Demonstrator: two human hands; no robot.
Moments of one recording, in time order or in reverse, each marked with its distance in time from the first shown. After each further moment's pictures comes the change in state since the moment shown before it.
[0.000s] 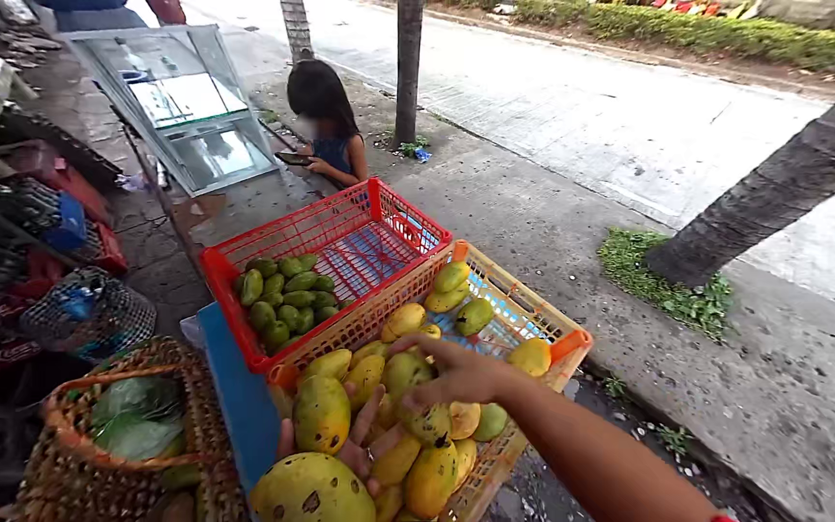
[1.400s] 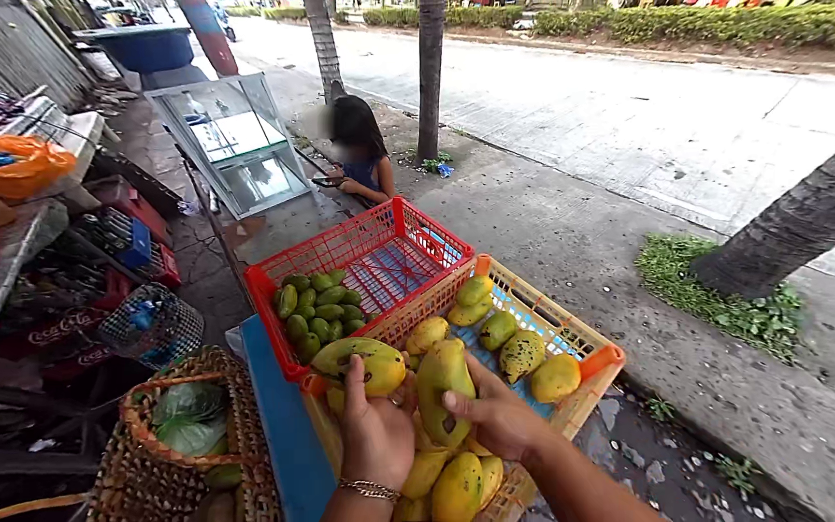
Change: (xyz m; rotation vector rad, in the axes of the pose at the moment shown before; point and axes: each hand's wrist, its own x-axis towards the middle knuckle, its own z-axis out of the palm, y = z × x) left_hand 0.074 -0.019 0.118 0.418 0.765 0.370; right_hand -0.012 0.035 0.033 0.663 0.173 -0.308
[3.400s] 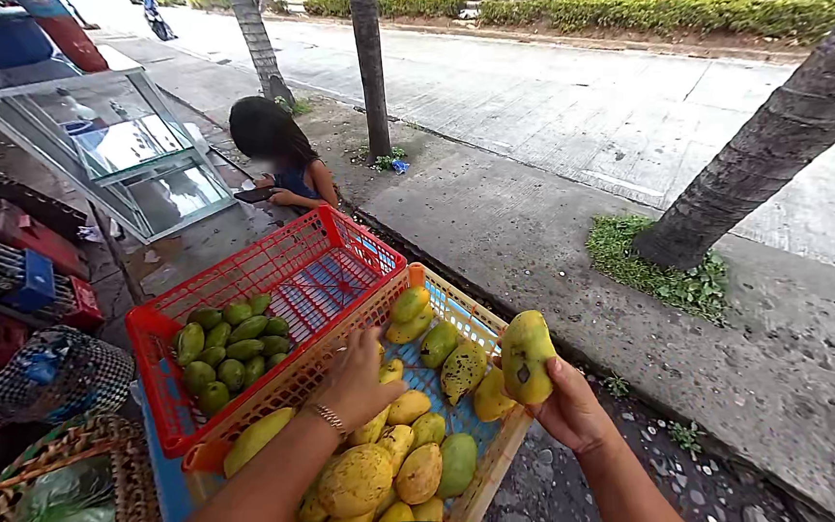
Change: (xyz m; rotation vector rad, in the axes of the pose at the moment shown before) left_hand 0.079 -0.031 0.093 1.986 -0.652 0.265; right_hand -0.085 -0.015 -0.186 0.401 0.398 -0.326
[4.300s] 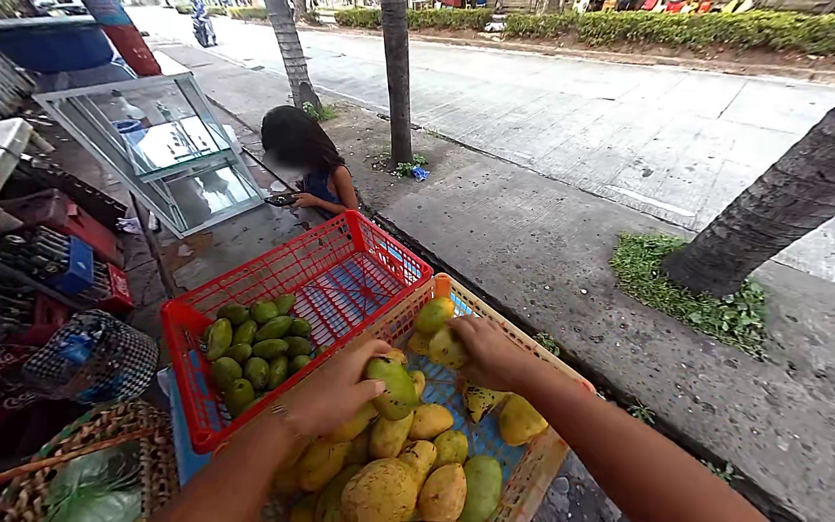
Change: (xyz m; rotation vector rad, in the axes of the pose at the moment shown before) left_hand -0.021 -0.052 -0.050 -0.267 -0.155 0.124; right_hand 0.126 0.029 0.078 -1.857 -0.600 -0.090
